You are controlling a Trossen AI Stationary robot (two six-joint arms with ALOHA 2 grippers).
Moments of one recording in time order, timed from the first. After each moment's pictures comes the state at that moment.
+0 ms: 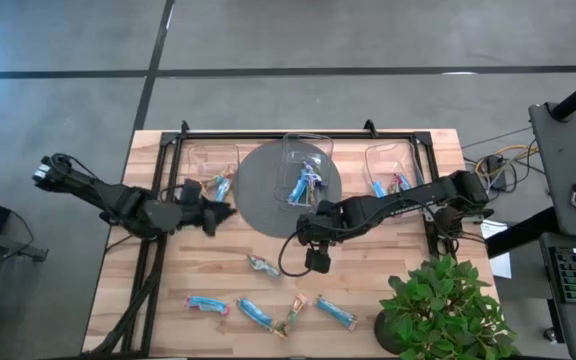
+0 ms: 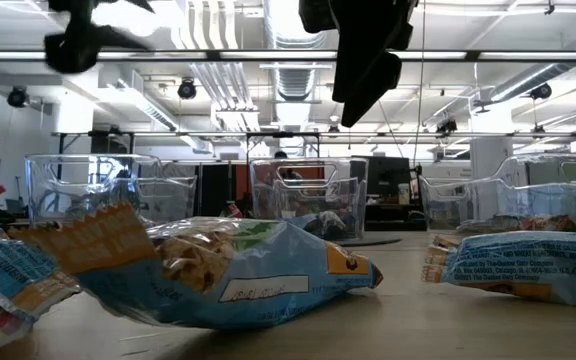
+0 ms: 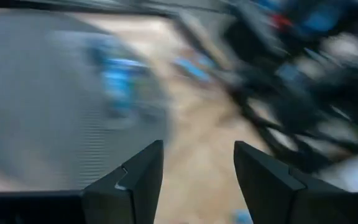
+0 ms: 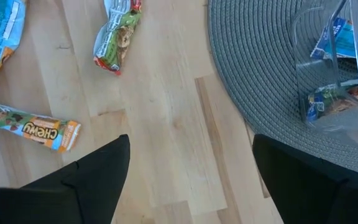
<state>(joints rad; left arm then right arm) -0.38 0.77 0.73 -0.40 -0.64 -1.07 0.20 1.81 1.53 -0.91 0.10 0.47</state>
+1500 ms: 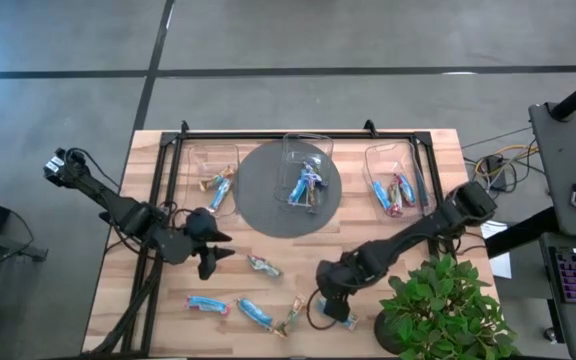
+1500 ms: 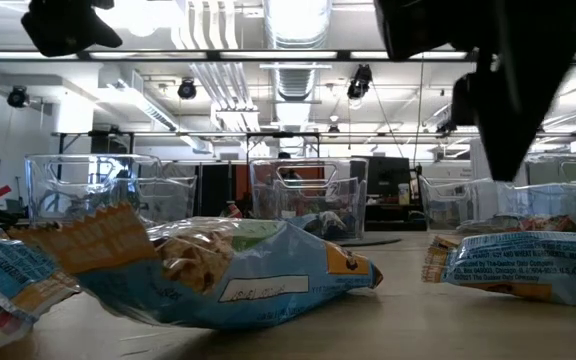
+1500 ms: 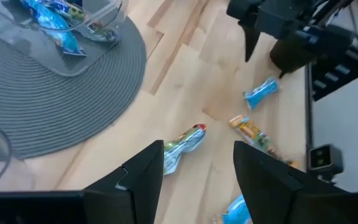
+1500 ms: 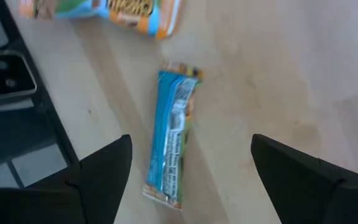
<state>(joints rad) -0.57 0.98 0.86 -0.61 -0.48 -0.86 0.47 1.81 1.28 -0.68 -0.13 0.93</state>
